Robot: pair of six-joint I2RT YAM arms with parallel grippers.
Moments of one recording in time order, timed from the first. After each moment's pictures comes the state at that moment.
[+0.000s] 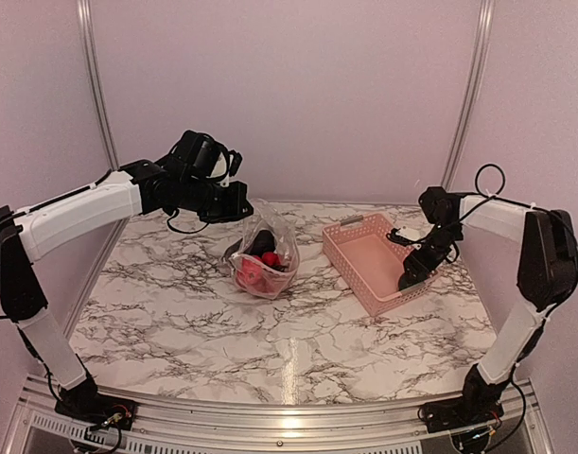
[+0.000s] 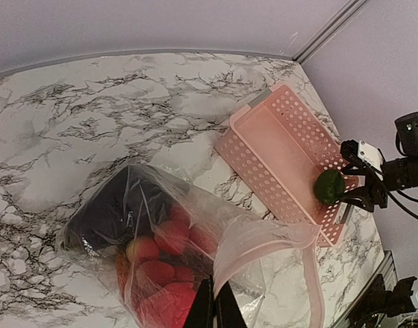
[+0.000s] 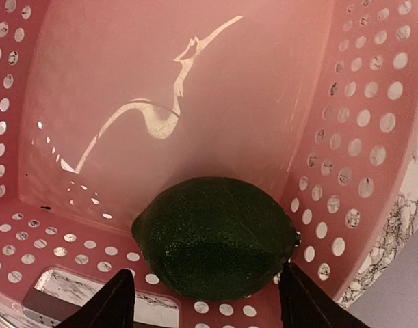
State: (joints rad) left arm -0.71 1.69 1.58 -0.55 0.06 -0.51; right arm 0.14 1.71 1.28 -0.91 -0.06 -0.54
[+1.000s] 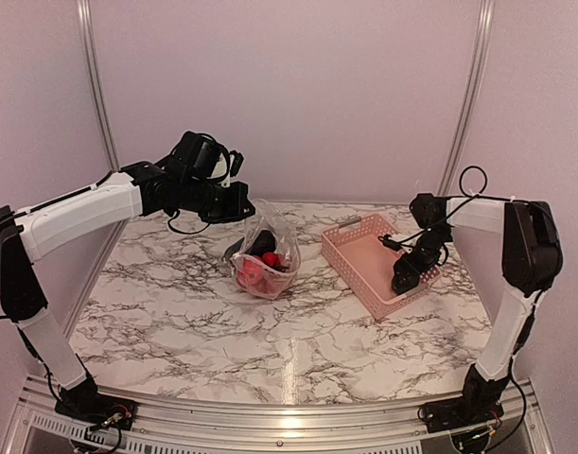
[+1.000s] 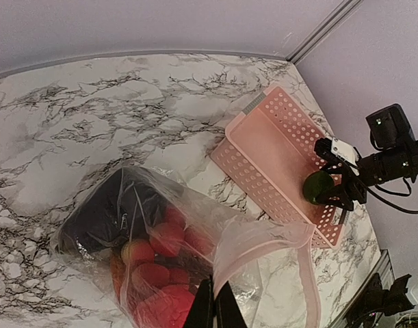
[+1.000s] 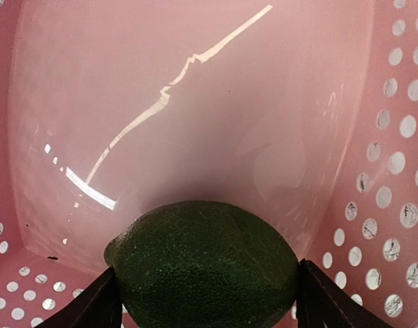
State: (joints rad) left arm -0.71 1.69 1.57 -0.53 0.07 -0.51; right arm 0.14 1.87 1.33 -0.90 -0.11 -0.50
